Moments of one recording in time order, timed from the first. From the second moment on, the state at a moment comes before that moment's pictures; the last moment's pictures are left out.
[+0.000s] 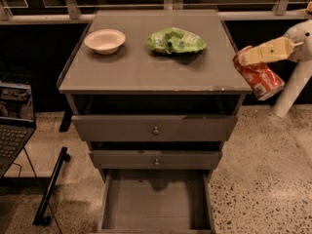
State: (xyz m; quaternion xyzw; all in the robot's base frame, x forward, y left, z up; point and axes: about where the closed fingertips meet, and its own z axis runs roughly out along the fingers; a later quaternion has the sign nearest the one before) arm 0.562 -0.237 0.960 -0.33 0.78 0.44 0.31
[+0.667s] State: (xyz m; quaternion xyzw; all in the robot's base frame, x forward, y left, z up) arm 0.563 -0.218 0.967 -0.34 0.77 0.43 0.31
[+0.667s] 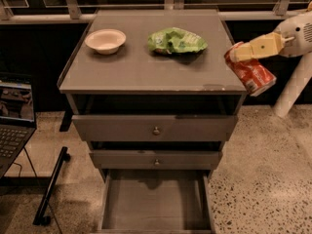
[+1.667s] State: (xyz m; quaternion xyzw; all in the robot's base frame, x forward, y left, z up) arm 0.500 -0.200 0.910 -0.33 0.74 0.44 0.38
